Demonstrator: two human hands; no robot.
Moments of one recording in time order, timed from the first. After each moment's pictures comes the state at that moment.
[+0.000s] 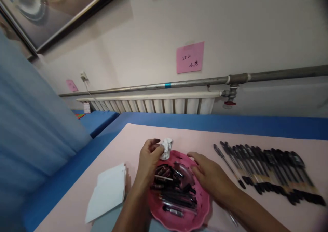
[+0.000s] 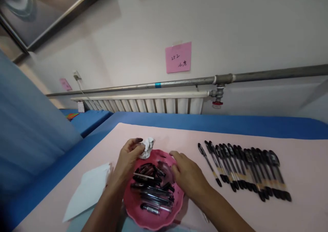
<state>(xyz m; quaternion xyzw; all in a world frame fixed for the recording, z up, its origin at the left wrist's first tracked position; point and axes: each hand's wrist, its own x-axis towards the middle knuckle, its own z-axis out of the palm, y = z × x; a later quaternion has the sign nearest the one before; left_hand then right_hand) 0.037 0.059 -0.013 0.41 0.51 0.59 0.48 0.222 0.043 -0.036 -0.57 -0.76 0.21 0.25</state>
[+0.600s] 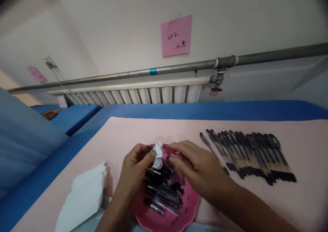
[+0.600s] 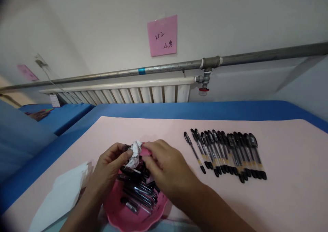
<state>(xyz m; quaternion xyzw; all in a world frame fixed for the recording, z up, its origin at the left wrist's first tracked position) 0.048 0.032 -0.016 0.44 0.52 0.51 0.53 0.221 0.030 -0.003 -0.47 -0.75 0.27 0.38</state>
